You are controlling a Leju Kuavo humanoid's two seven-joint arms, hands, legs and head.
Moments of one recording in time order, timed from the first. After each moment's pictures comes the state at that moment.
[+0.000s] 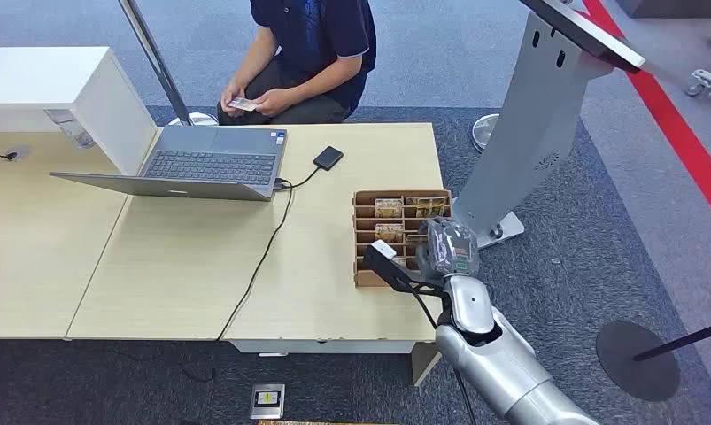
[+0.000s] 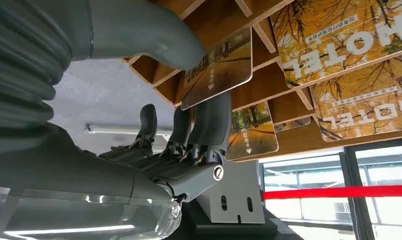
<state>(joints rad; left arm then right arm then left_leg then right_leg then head) -0.15 -0.11 1.51 -0.14 -1.51 0.05 -0.06 -0.52 -0.04 0.77 -1.06 0.89 -0.29 0.39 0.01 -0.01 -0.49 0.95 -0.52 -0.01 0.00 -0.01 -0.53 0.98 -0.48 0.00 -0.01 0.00</state>
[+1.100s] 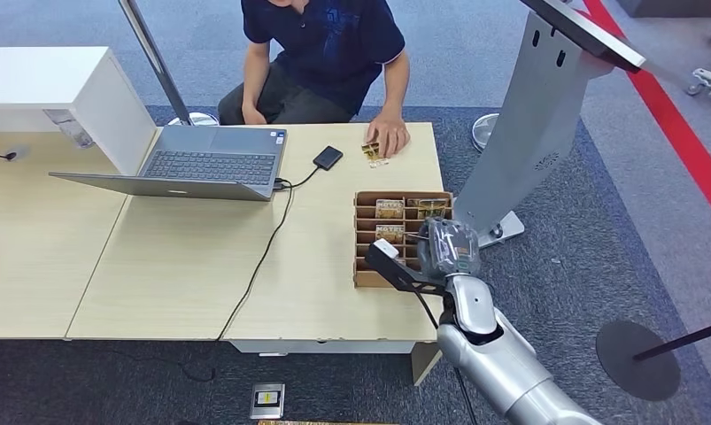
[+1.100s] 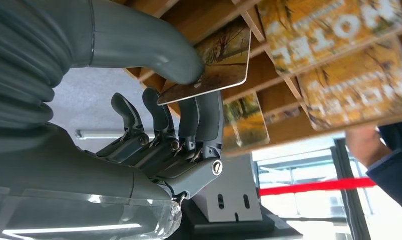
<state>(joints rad) -0.14 -0.11 1.51 -0.14 -1.50 0.07 -0.06 -0.52 -0.04 0.77 -1.06 0.87 -0.36 0.34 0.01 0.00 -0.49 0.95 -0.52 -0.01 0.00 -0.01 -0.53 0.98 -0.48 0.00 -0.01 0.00</state>
